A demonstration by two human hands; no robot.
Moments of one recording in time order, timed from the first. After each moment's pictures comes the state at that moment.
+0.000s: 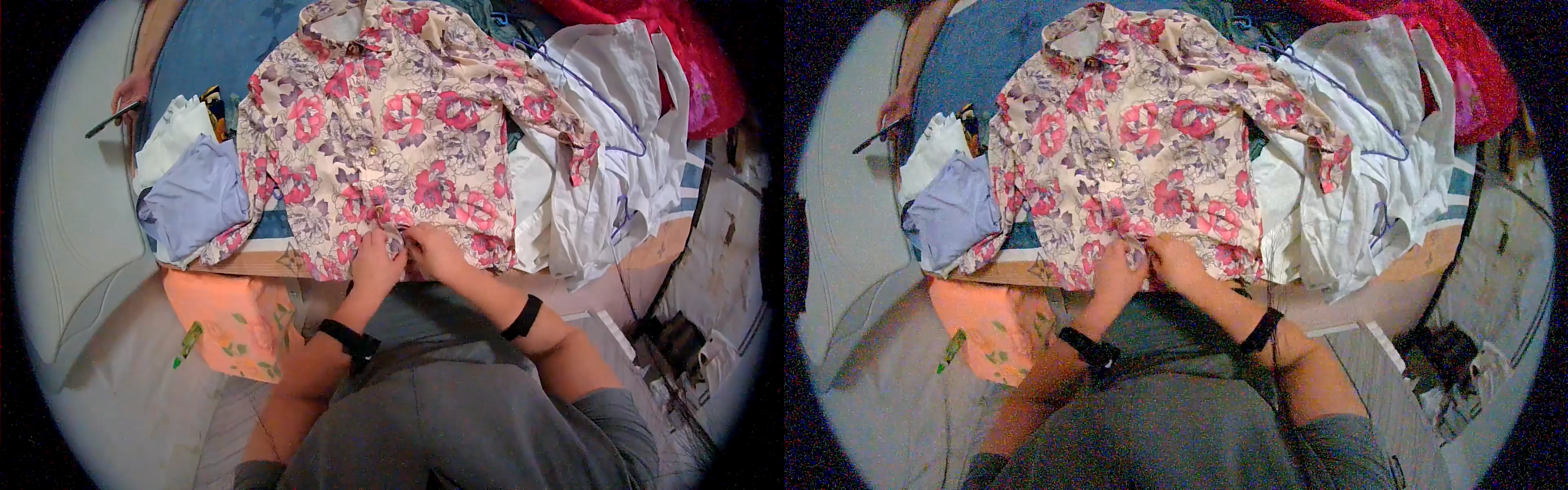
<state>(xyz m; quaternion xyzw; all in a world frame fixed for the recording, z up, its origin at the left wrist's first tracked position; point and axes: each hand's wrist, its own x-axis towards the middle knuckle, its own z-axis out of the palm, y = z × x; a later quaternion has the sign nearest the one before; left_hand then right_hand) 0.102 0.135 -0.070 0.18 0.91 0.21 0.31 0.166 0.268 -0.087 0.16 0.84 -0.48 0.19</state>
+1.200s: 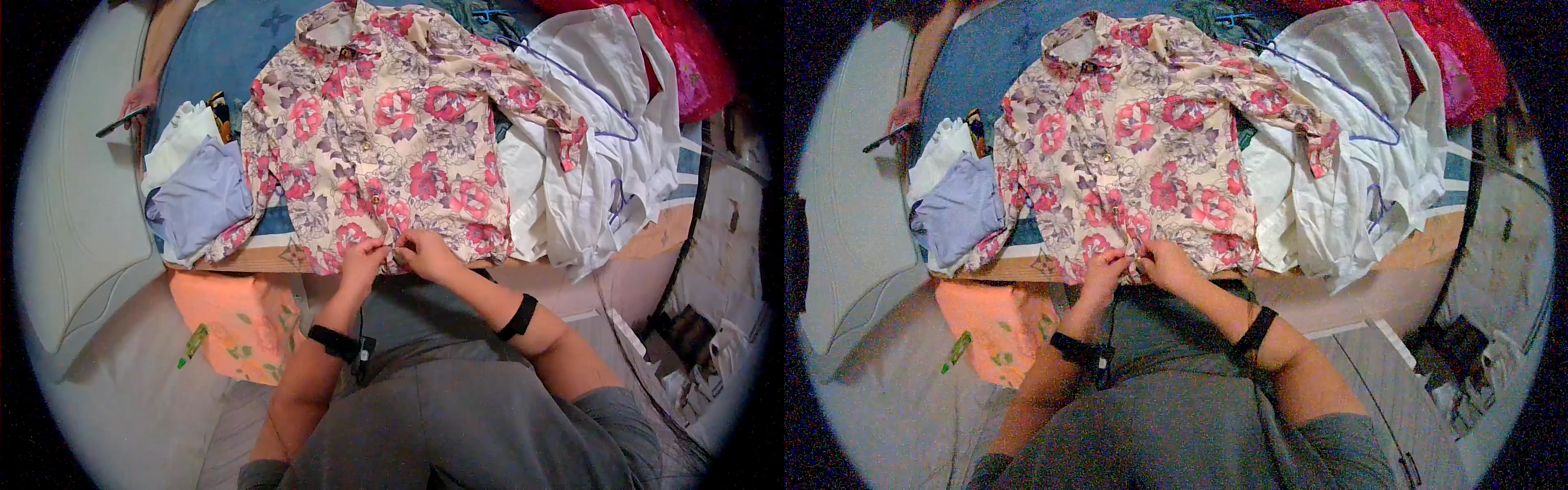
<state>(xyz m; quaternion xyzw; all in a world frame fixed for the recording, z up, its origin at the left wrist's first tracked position) 0.113 0.094 -0.090 -0.18 0.67 0.50 0.52 0.175 0.252 -0.070 0.24 0.75 -0.56 0.25</state>
